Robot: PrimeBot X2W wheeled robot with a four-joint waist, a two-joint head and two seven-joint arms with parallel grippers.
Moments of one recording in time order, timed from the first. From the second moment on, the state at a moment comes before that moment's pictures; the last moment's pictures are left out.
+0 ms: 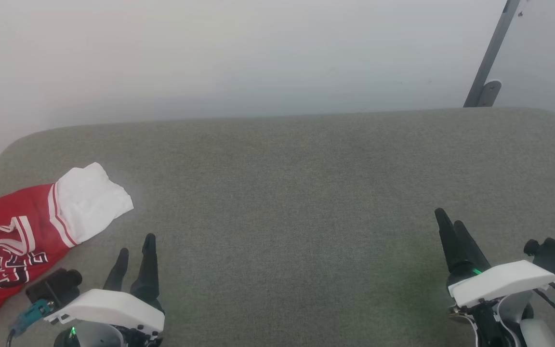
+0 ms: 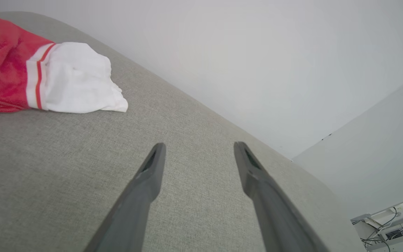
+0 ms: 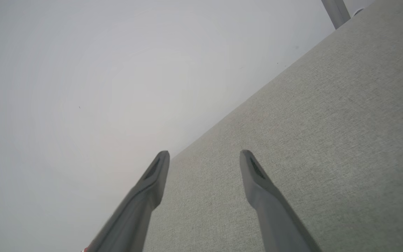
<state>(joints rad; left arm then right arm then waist) -0.02 0.21 -0.12 0.13 -0.87 0.13 -0.11 -0.11 -0.07 -0.02 0.24 0.91 0.13 0.01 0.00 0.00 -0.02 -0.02</state>
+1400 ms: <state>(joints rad) 0.02 0.24 -0.14 0.04 -0.48 0.15 -0.21 -0.13 -0.09 0.01 0.21 0.55 0.13 -0.06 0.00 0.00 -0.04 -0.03</state>
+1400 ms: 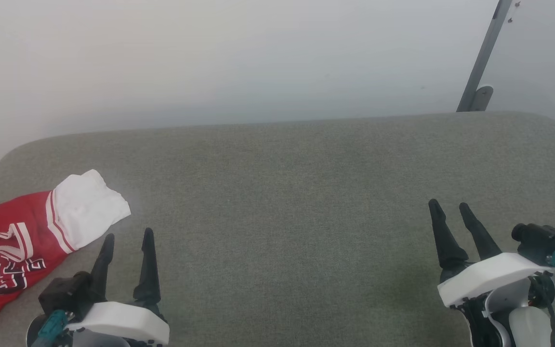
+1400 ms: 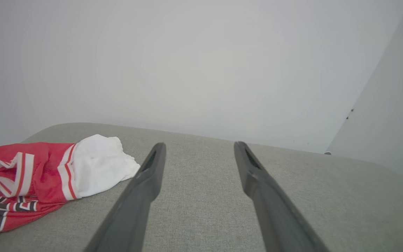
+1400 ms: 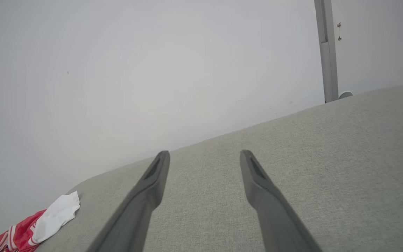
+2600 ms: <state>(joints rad) 0.06 0.26 -0.08 0.04 -0.31 0.09 -0.26 -0.11 -0.11 0.01 0.18 0.37 0.13 -0.11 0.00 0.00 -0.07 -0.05</state>
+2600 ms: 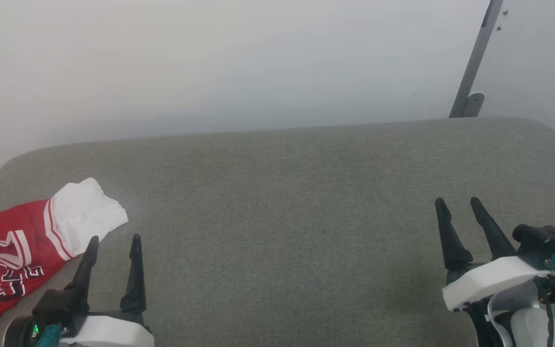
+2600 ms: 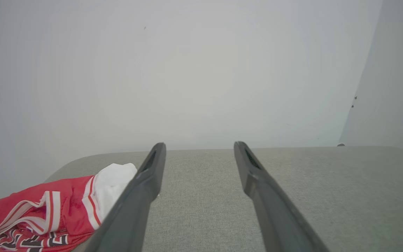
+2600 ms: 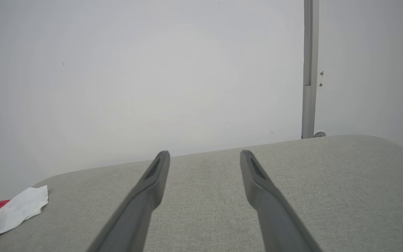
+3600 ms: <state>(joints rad) 0.04 0.27 0.02 0.08 -0.32 0.10 -0.26 -0.09 -0.11 0.03 0.17 0.38 0.13 -0.10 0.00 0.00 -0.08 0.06</state>
